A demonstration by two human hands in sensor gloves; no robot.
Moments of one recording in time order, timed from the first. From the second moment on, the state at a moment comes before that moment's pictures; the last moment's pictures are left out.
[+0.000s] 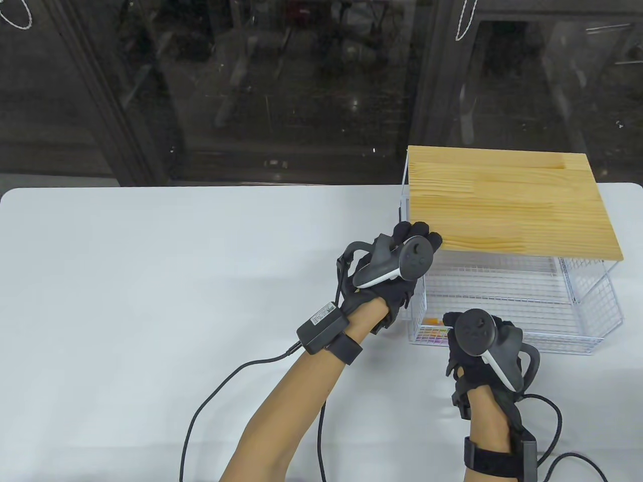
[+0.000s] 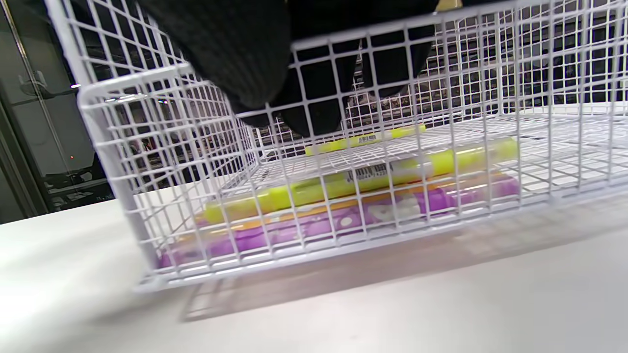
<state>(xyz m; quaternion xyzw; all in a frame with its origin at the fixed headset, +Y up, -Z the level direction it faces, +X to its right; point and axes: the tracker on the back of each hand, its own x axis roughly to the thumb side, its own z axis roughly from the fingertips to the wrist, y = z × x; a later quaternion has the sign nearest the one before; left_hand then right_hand) 0.066 -0.631 -0.431 0.04 -0.27 0.08 0.96 0.216 -0.695 -0.308 -0.11 -0.06 0.98 0.12</state>
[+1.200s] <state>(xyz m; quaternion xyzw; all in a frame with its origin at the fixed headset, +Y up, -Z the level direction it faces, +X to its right) 0.062 -0.633 -0.432 0.05 -0.26 0.10 0.96 0.212 -0.708 -0.354 -0.14 -0.12 0.97 0.15</state>
